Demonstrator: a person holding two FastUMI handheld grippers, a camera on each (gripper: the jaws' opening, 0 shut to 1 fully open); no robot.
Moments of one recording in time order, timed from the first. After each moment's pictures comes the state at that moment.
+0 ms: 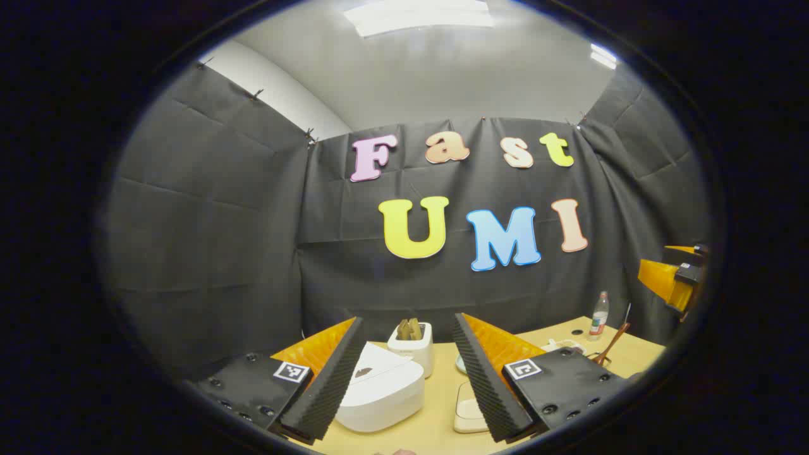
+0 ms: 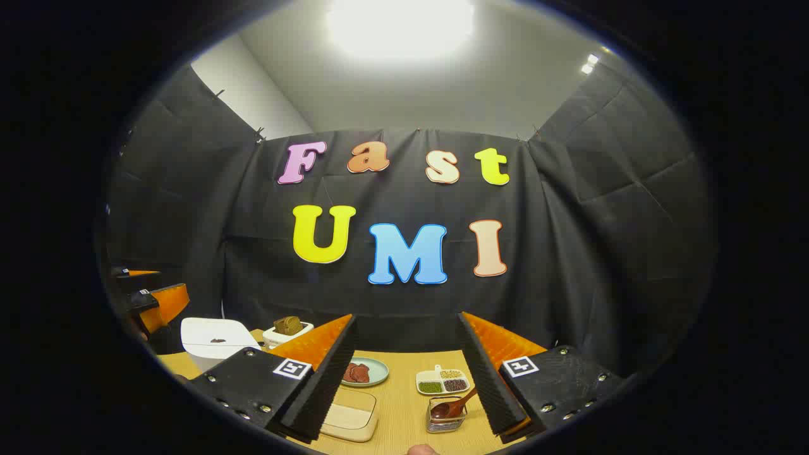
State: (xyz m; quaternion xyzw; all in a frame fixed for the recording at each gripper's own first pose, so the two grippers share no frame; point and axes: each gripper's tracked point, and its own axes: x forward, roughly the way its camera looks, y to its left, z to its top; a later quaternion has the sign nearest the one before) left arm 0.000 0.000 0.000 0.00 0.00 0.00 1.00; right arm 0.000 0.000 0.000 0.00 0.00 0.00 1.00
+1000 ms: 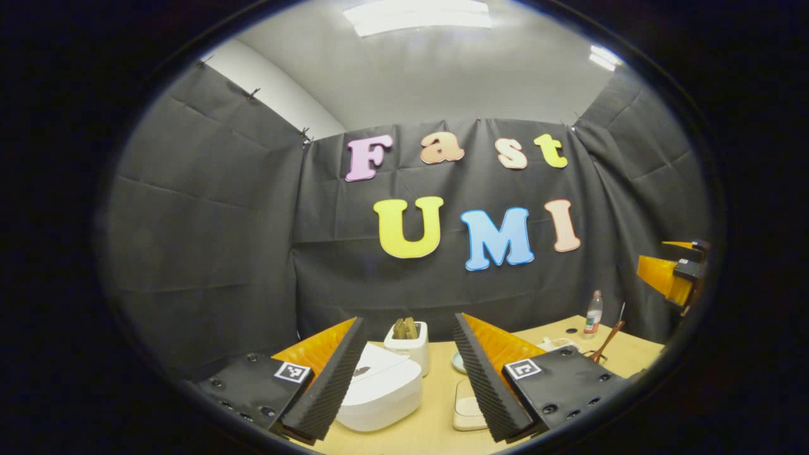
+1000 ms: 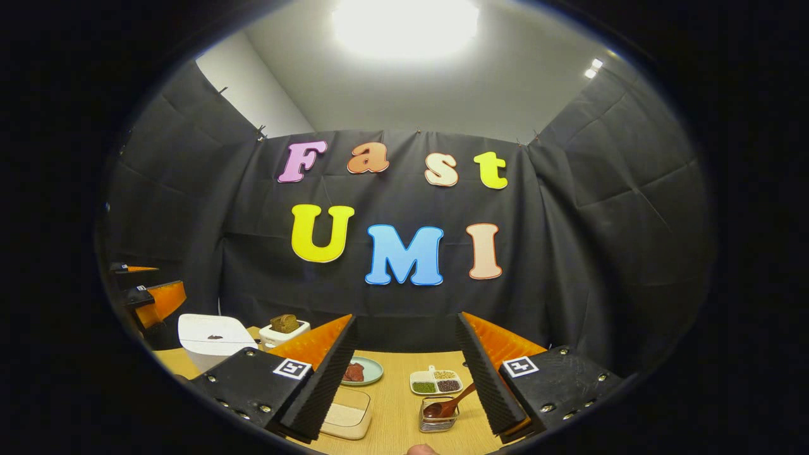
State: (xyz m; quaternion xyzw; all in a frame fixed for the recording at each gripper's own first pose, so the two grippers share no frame) left arm -0.006 0.006 0.002 0.00 -0.01 -0.02 1.00; right arm -0.010 -0.002 0.002 -0.01 0.00 0.00 1.00
